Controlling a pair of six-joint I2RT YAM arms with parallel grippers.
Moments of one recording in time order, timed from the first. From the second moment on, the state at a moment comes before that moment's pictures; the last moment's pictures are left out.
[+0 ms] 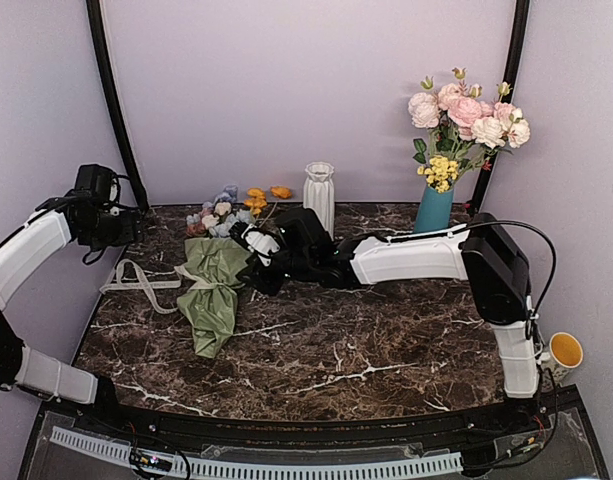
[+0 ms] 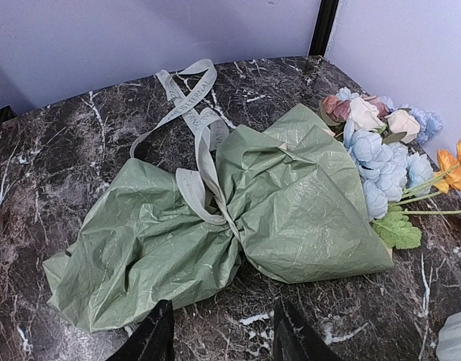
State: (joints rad) left arm -0.02 1.27 1.11 -0.68 -0.22 -0.23; right arm 1.01 2.14 1.62 0.05 -0.16 -0.15
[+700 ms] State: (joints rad) left arm -0.46 1.66 1.18 -0.65 0.18 -0.24; right arm 0.87 2.17 1.59 0.09 -0.10 0.19
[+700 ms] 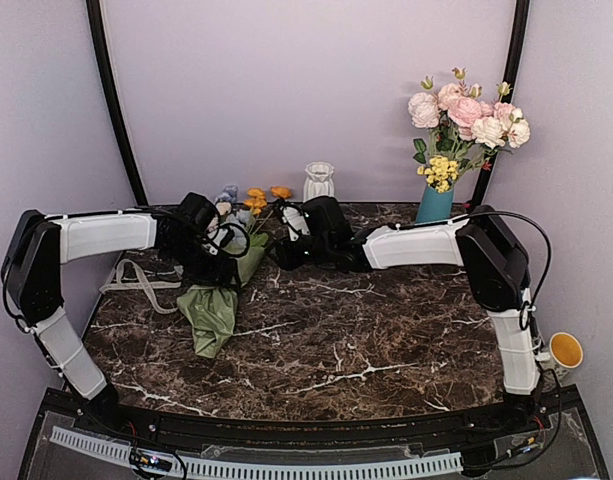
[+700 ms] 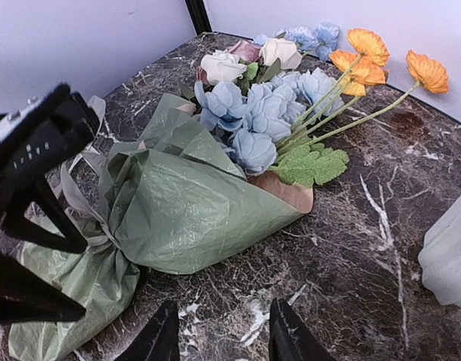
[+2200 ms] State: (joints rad) left arm -0.57 1.42 0.75 -0.36 0.28 -0.21; right arm 0.86 2.44 1.77 0.28 -0.59 0.57
